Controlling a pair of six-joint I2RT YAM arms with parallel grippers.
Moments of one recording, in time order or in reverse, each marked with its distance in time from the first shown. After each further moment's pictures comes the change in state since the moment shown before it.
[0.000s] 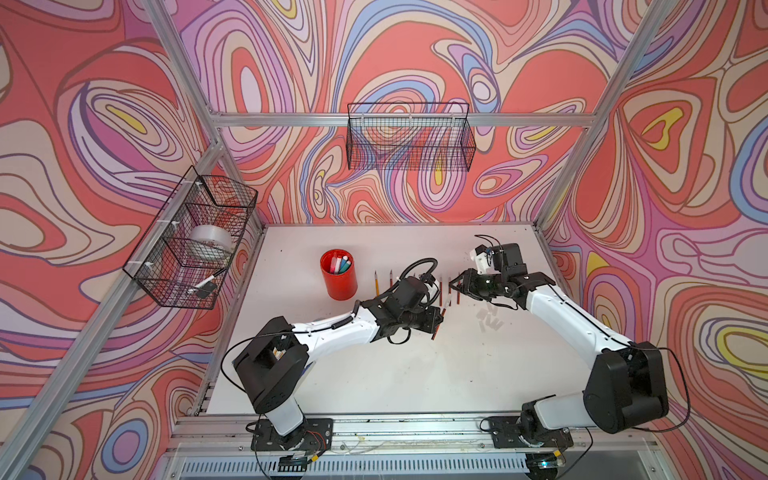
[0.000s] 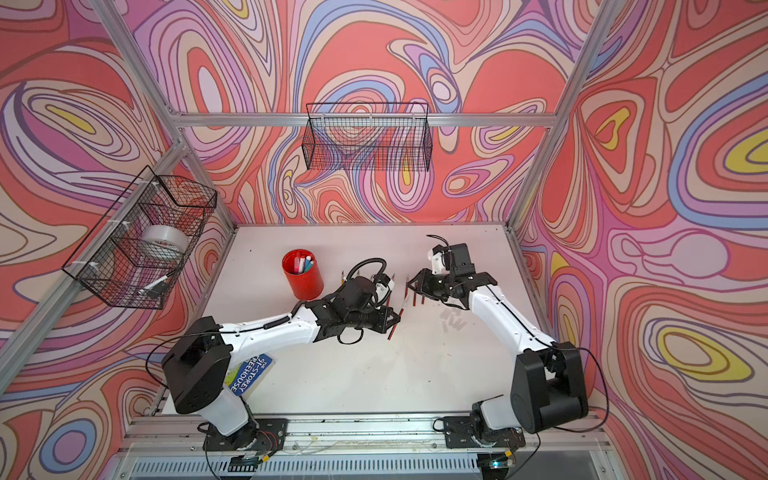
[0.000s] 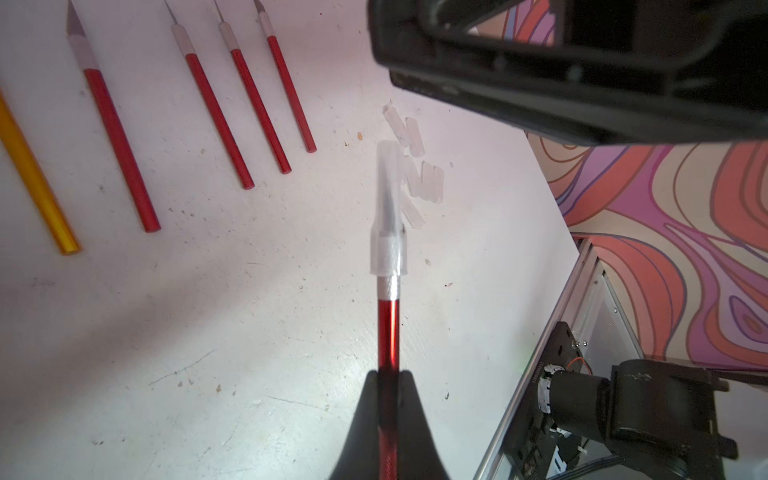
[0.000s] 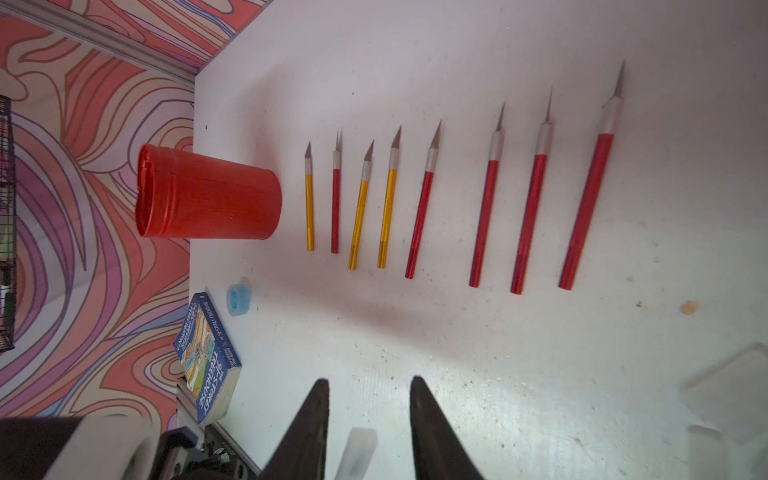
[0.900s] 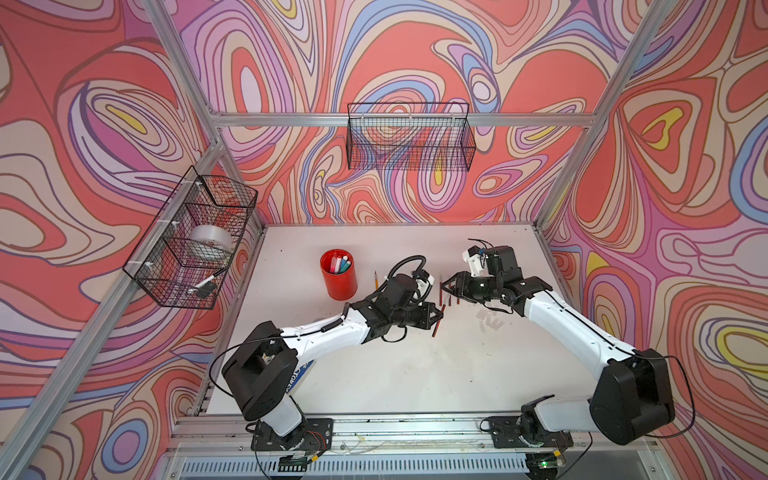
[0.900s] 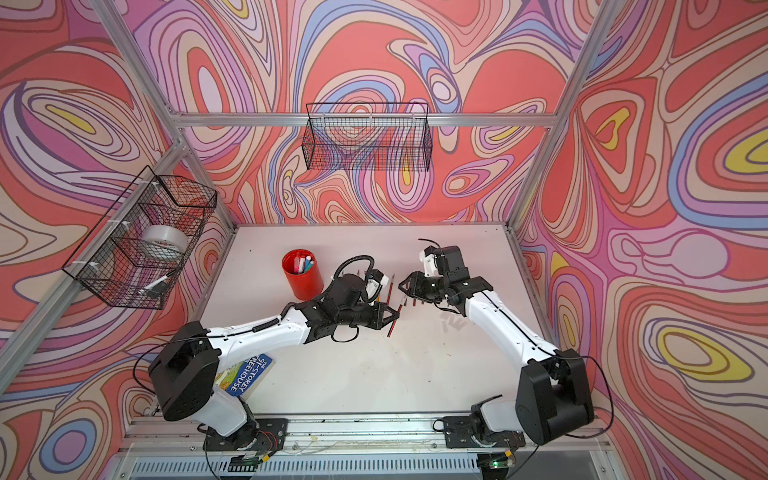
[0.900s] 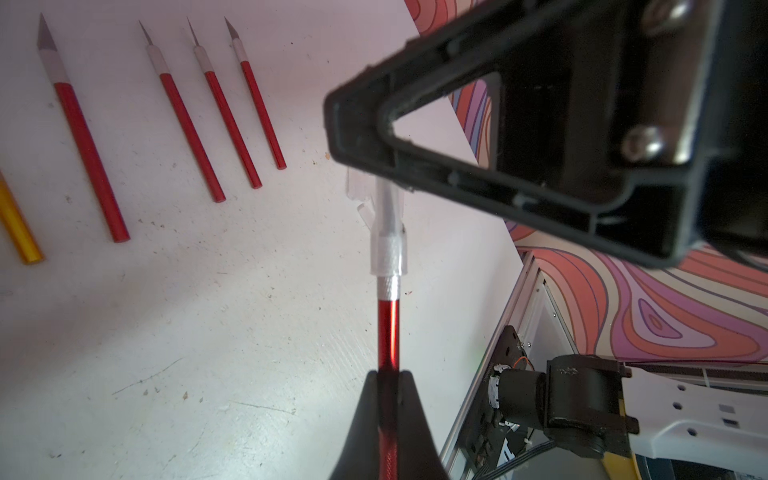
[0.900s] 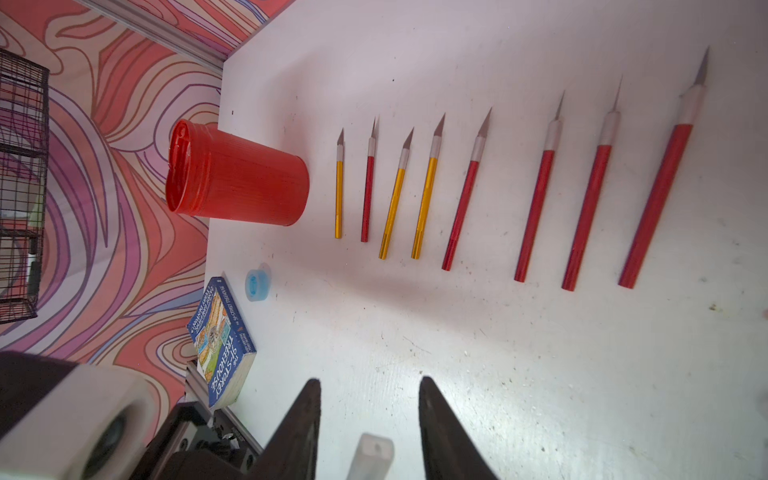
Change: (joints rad) left arm 0.026 -0.074 -0.050 0.085 0.073 -0.058; right arm 0.078 -0.041 -0.026 0.022 0.037 0.018
